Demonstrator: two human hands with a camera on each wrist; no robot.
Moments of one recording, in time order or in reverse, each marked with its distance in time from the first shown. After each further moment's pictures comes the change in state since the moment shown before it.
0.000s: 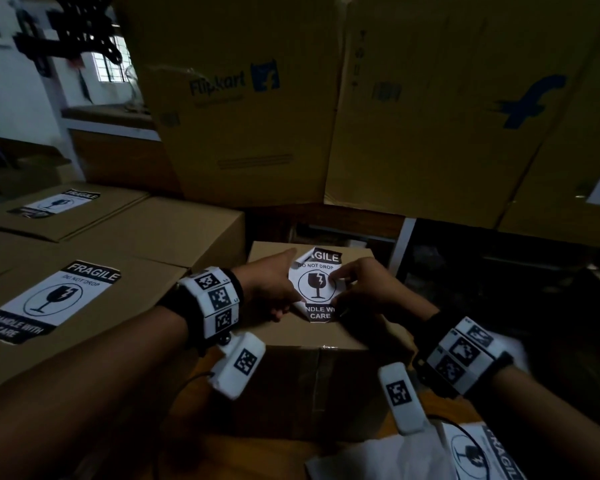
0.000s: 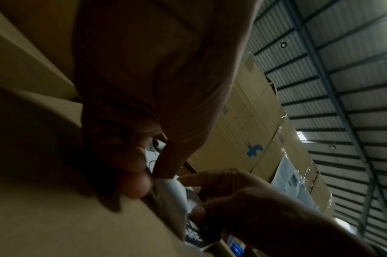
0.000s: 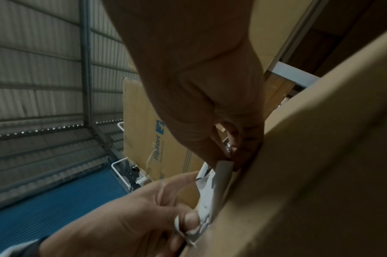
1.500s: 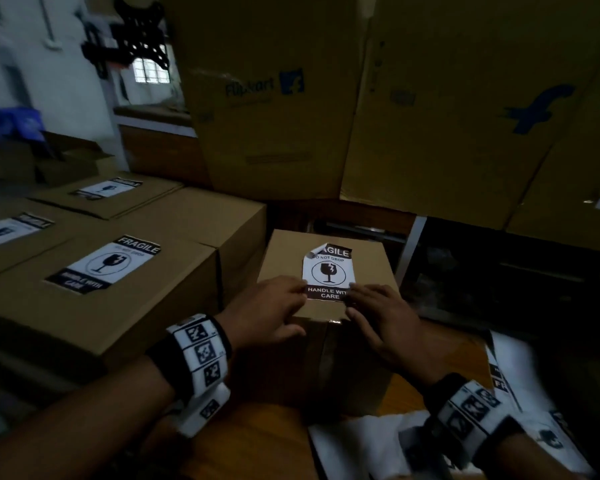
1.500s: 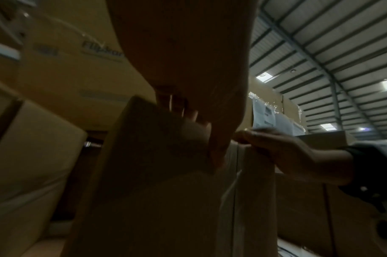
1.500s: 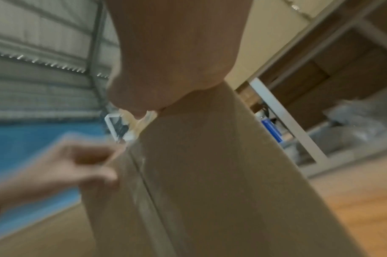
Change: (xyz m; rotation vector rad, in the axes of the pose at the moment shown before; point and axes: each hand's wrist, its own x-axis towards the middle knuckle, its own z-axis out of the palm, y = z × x) left_hand -0.070 -0.057 0.039 0.964 0.317 0.557; right_hand -0.085 0.045 0.044 -0.321 0.327 -0.448
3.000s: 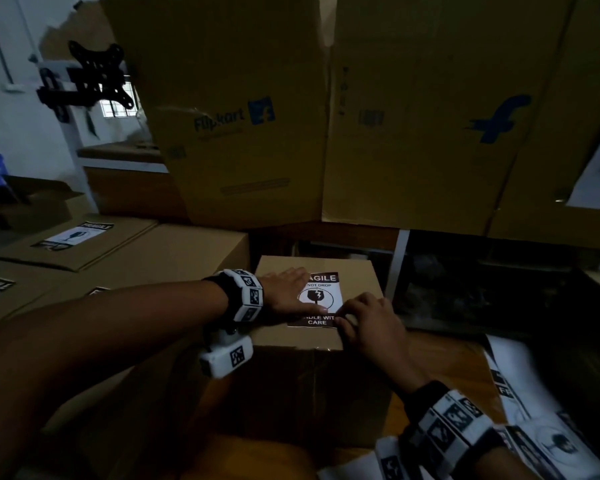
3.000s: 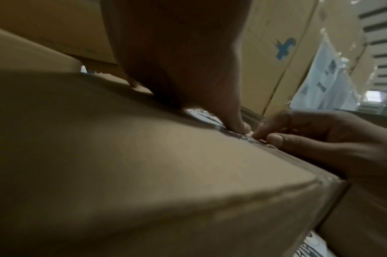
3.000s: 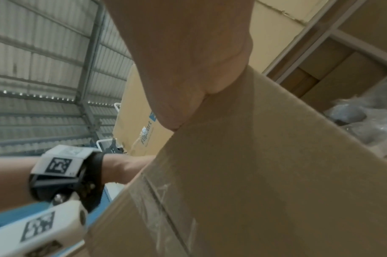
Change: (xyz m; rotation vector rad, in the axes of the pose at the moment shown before) left_hand 0.122 -0.057 0.007 0.071 -0.462 -0.226; right_hand 0.043 -0.013 0.013 -0.125 -0.089 0.422
